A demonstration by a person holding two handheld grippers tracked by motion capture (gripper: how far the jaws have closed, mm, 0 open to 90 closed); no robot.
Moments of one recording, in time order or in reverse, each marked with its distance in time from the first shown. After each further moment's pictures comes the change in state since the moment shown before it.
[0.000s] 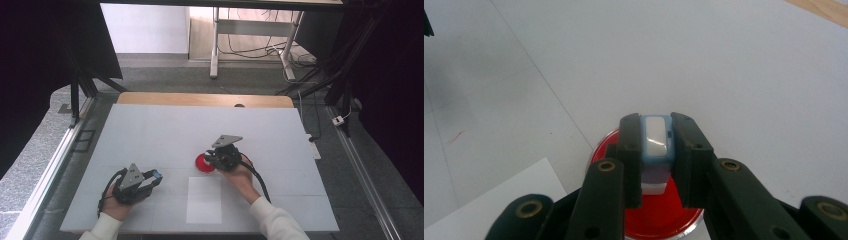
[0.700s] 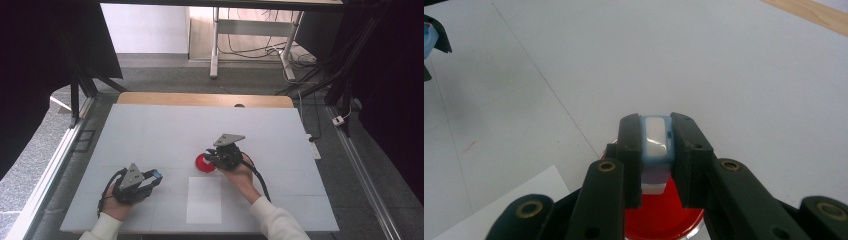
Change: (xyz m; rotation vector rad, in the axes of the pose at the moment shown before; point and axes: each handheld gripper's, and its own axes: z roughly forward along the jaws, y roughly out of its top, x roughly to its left) left arm 0.000 0.000 0.000 0.000 -0.001 -0.003; right arm -0.001 0.002 -0.005 -0.030 0.017 0.016
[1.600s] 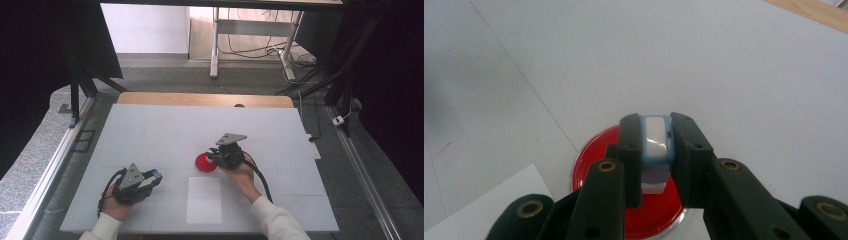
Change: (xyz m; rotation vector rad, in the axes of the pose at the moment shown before) left arm 0.000 0.000 -0.001 -0.003 -0.001 -0.001; right arm -0.008 -0.005 0.001 0.001 -0.038 0.026
